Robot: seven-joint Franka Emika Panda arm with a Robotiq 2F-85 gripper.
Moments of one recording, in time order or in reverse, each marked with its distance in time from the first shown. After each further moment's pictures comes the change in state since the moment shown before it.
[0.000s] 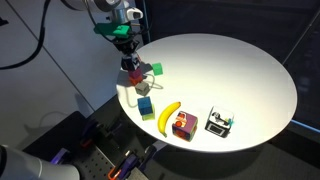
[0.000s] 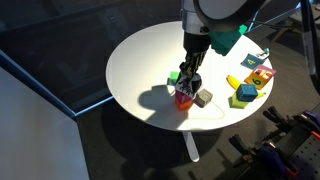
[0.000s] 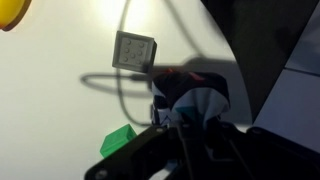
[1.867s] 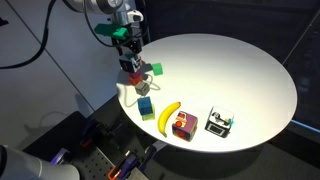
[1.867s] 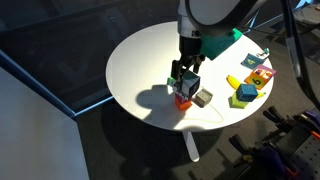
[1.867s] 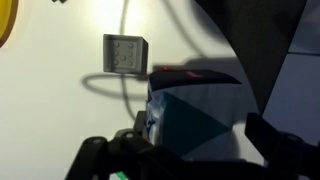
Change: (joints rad) arm 0.009 0.047 0.002 0.038 0.000 0.000 0.136
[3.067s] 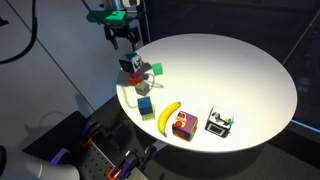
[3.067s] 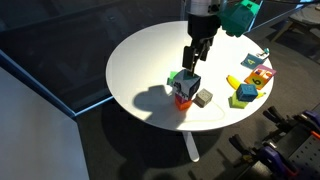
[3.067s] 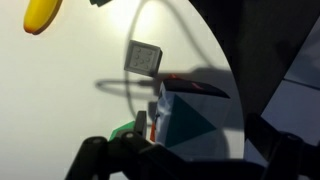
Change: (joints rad) arm -0.017 -0.149 0.001 -0.036 -0.027 -0.125 -0.165
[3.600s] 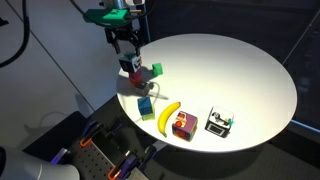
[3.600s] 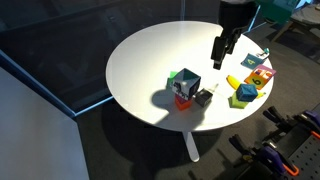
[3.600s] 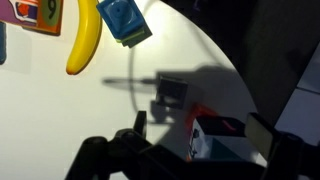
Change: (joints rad) arm -0.050 -0.161 -0.054 -0.141 -0.018 -0.052 -0.037
